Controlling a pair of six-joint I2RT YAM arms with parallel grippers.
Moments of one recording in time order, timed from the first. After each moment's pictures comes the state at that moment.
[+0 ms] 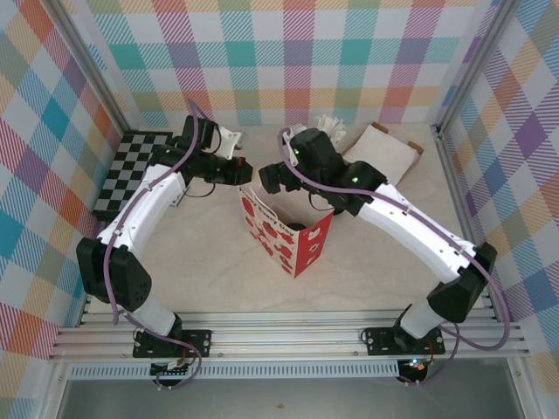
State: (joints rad) left arm -0.31 1.60 1.57 -0.84 0.56 -0.13; right arm 0.84 1.53 1.68 -0.72 0.23 0.27
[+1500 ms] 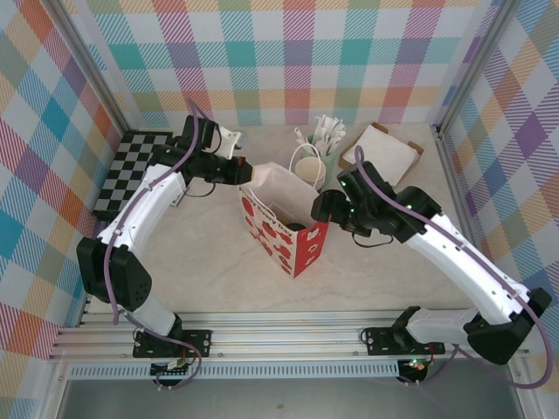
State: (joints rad) left arm -0.31 1.61 1.57 -0.84 0.54 -0.13; right arm 0.75 1.25 1.42 -1.12 0.05 0.92
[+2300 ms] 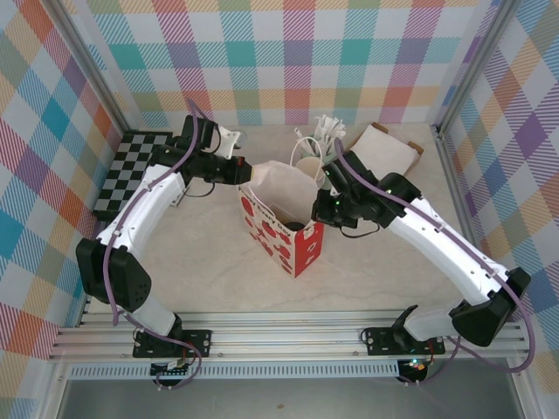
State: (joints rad) left arm -0.31 1.60 1.57 -0.84 0.52 -0.13; right arm 0.75 1.36 1.51 -1.12 -0.06 0.84
